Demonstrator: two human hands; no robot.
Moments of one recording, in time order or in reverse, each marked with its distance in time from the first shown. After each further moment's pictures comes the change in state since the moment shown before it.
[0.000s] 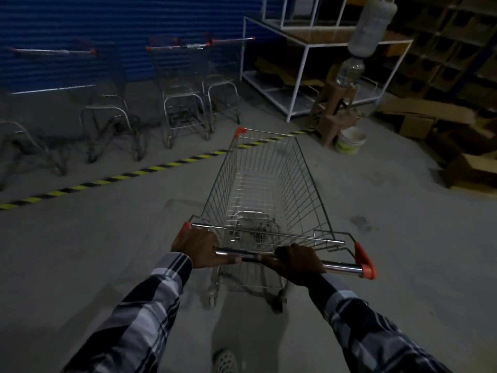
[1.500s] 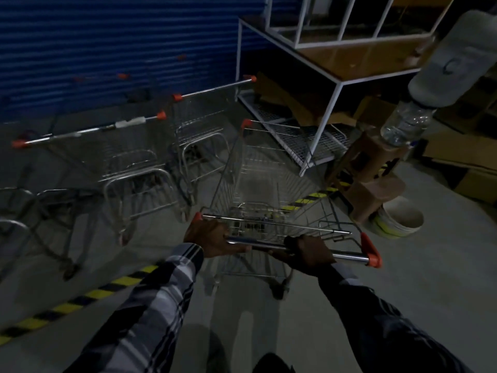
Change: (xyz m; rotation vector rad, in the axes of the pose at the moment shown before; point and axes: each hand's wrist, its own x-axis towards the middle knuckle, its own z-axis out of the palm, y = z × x) left_hand 1.089 -0.410 -0.086 -0.090 -0.088 0.018; right_hand 1.080 0.407 -0.159 0.022 0.129 -0.072
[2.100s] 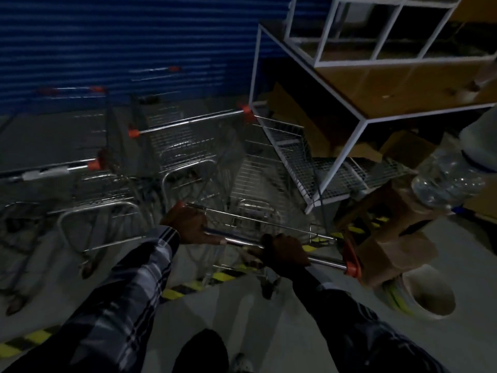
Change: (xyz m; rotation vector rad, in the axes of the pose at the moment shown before) left_hand 0.374 -0.084 -0.048 0.078 0.017 -0.087; right_hand 0.327 0.215 -0.014 -0.082 -0.072 -0.099
